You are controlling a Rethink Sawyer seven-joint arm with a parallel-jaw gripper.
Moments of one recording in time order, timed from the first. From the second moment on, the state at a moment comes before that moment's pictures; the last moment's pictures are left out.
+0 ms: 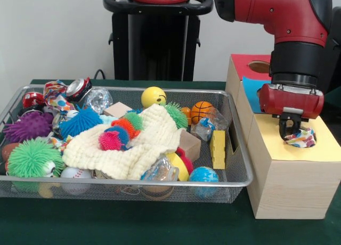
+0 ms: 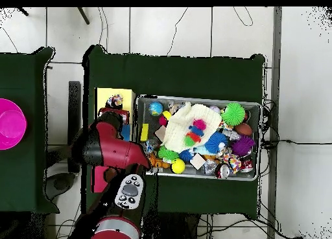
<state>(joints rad) 0.25 -0.45 -0.19 1.68 0.44 -0.22 1.57</state>
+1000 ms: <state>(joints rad) 0.29 -0.44 -0.23 1.66 0.47 -0.13 1.57</state>
